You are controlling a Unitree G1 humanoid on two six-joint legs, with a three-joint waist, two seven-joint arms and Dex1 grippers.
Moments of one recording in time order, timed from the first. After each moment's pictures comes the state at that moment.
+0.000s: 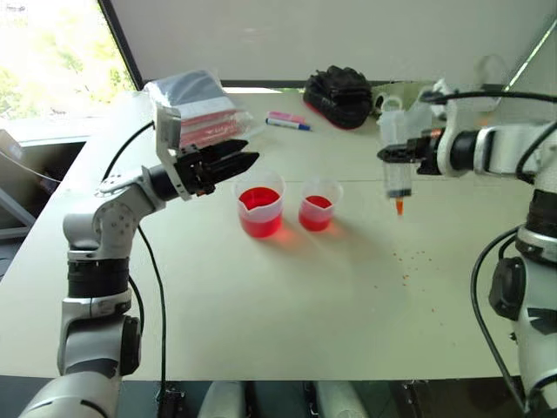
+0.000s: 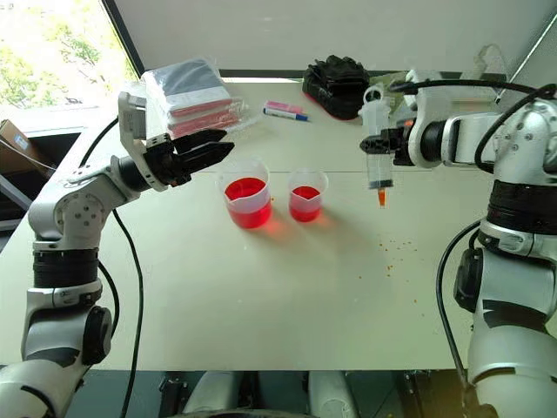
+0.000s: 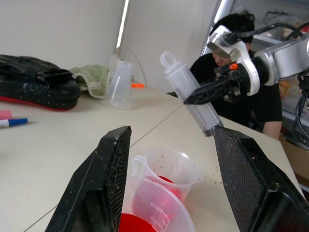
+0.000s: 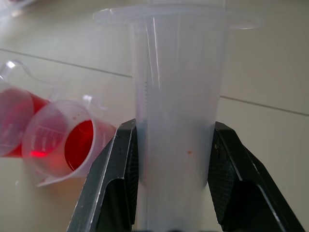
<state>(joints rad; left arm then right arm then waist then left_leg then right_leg) -0.72 0.48 0.19 0.00 -0.70 0.73 -0.94 -1.11 -0.77 -0.09 0.19 0.73 1.61 0.28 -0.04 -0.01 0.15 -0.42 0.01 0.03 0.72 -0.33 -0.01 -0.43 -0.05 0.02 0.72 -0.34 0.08</state>
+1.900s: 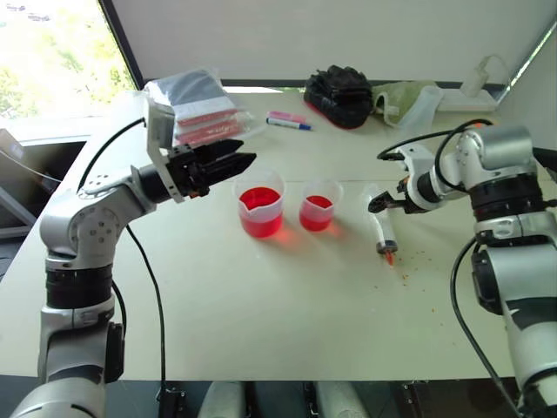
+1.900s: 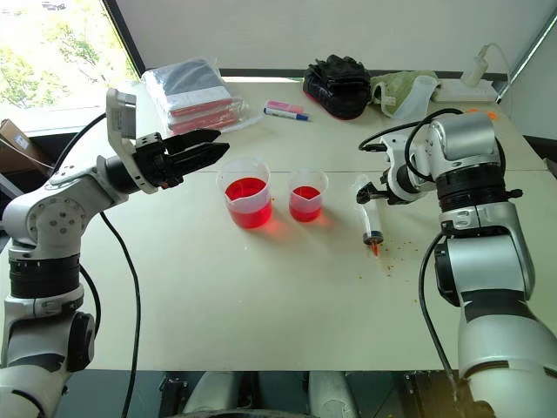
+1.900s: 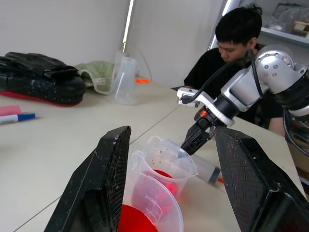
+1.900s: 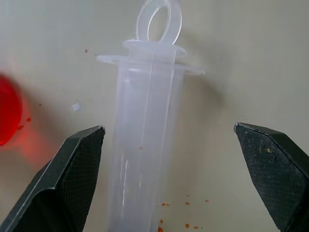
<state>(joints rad) -0.68 0.58 0.19 -0.11 -0.83 0.81 -0.83 -1.17 -0.70 0.17 0.51 0.38 1.57 0.41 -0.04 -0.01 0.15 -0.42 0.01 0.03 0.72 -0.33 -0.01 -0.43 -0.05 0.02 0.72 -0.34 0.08</state>
